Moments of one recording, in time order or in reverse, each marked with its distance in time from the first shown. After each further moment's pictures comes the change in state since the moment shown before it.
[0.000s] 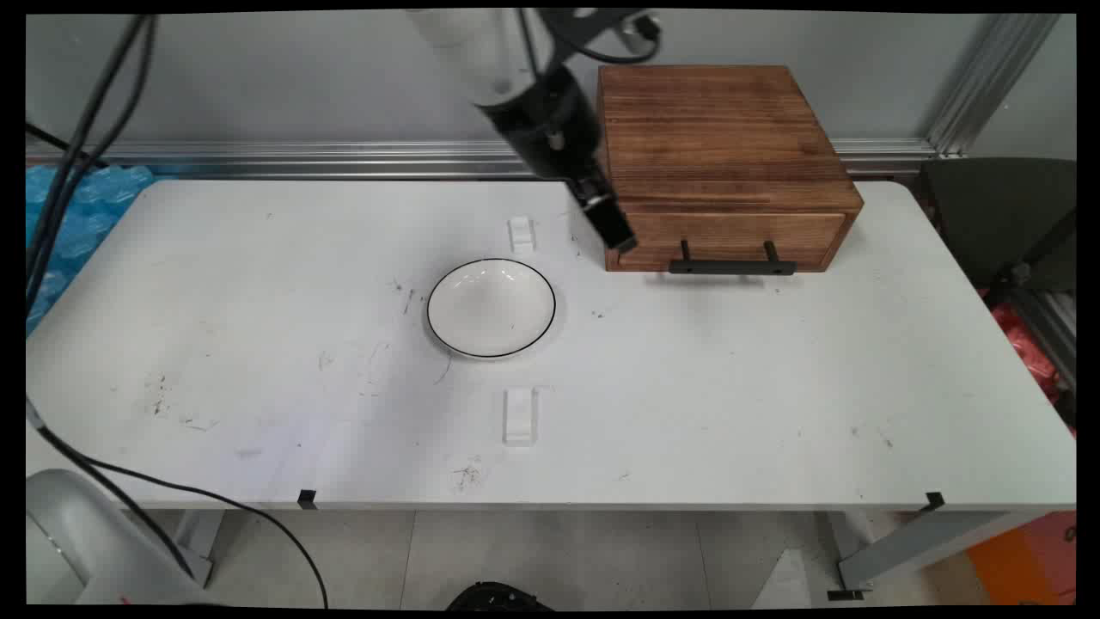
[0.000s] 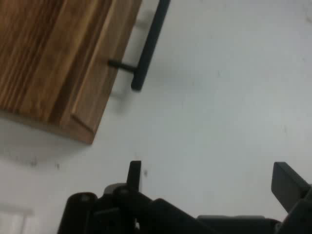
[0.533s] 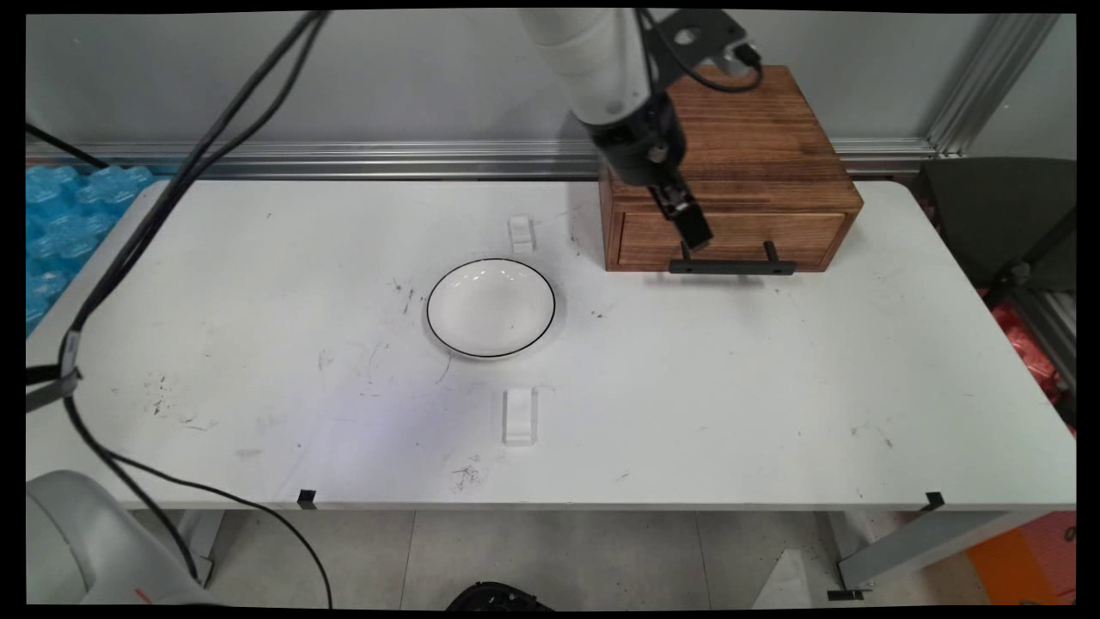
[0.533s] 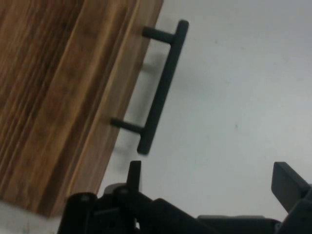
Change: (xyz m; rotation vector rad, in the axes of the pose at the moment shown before) arm 0.059 -0.001 0.075 0.020 0.013 0.002
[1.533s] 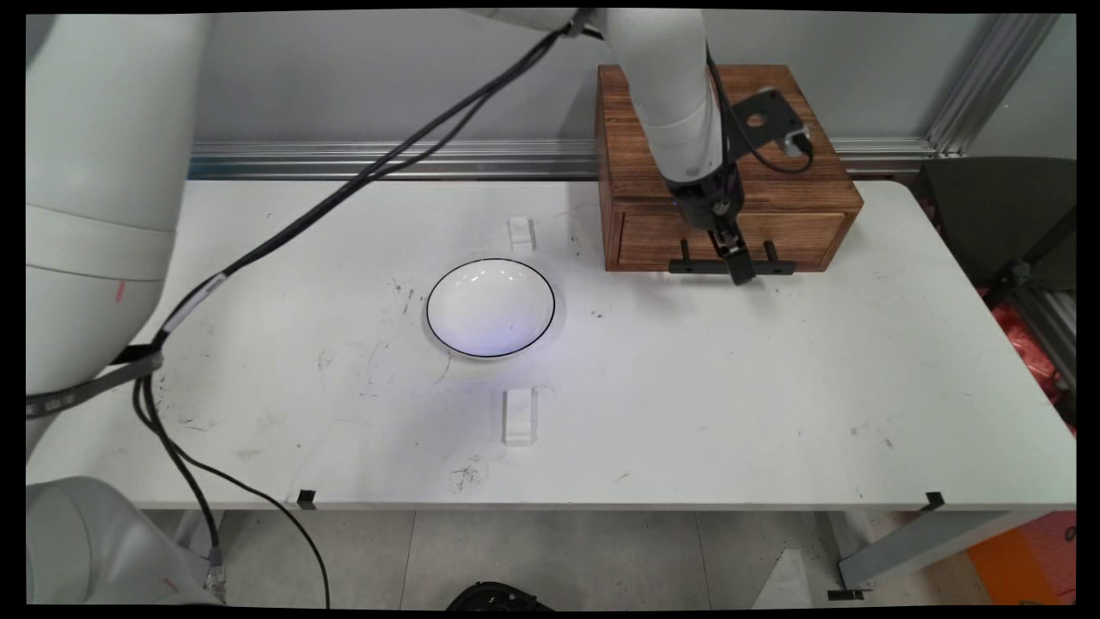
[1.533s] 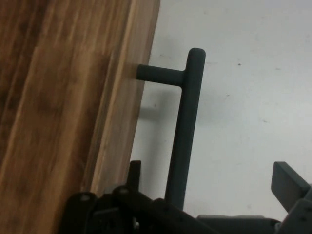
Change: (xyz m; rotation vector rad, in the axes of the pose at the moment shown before) arm 0.040 -0.021 0.142 -0.048 -0.024 0.124
